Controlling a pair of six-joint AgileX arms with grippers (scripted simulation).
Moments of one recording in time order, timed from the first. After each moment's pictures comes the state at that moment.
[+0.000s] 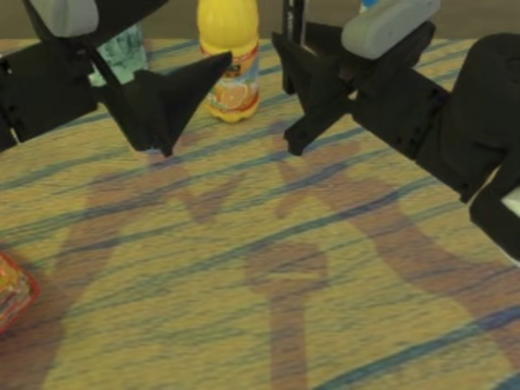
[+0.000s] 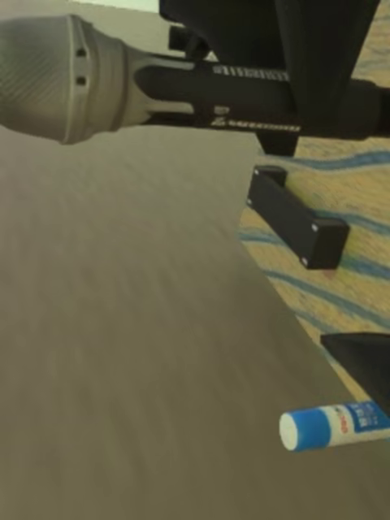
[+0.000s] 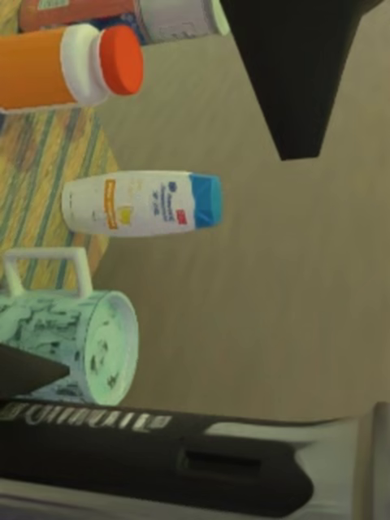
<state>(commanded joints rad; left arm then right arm) -0.29 1.23 0.73 0.53 0.75 0.01 0.63 1.54 0.81 0.79 -0.15 0.03</state>
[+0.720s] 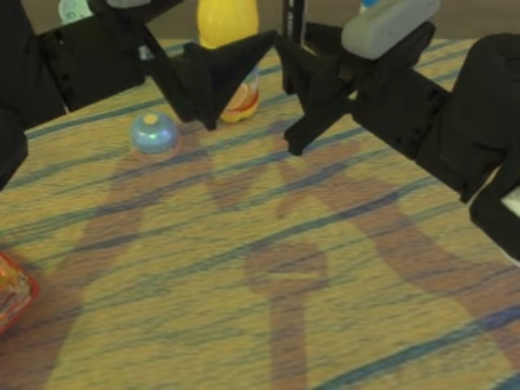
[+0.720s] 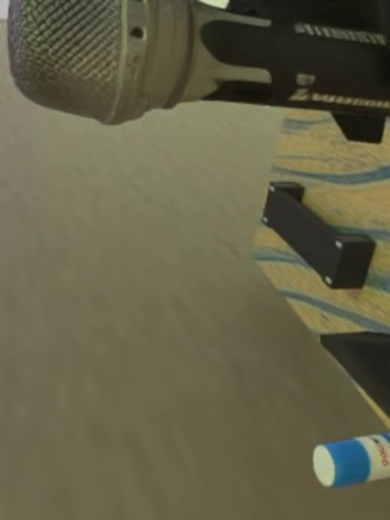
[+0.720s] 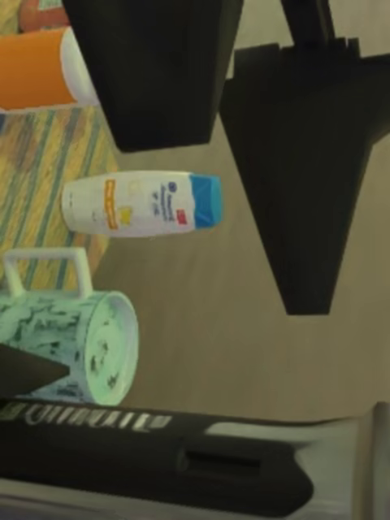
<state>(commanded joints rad) -0.36 1.38 0.85 0.56 0.72 0.01 0.63 1.54 0.81 0.79 -0.15 0.03</state>
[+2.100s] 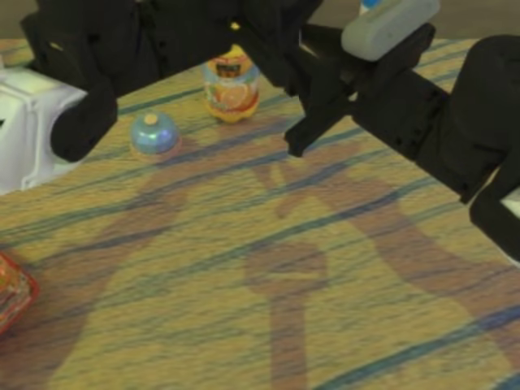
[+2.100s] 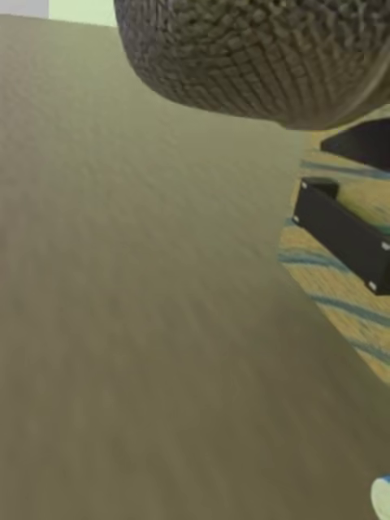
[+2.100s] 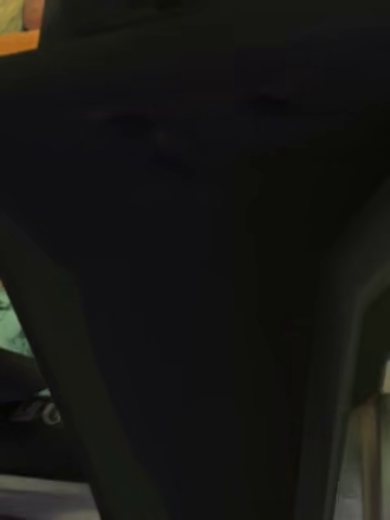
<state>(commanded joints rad) -0.51 1.58 1.04 0.58 0.58 0.02 0.63 1.54 0.81 0.79 -0.15 0.03</state>
